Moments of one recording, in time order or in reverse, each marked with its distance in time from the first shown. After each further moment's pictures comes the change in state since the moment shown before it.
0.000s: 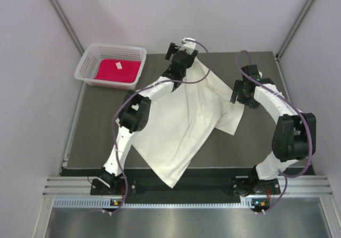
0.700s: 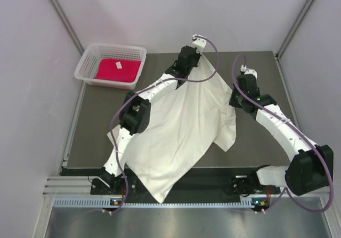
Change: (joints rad) left arm -0.044 -0.111 -0.021 -0.237 0.236 -0.102; right arm 0.197 -0.381 -0.246 0.206 0.014 0.022
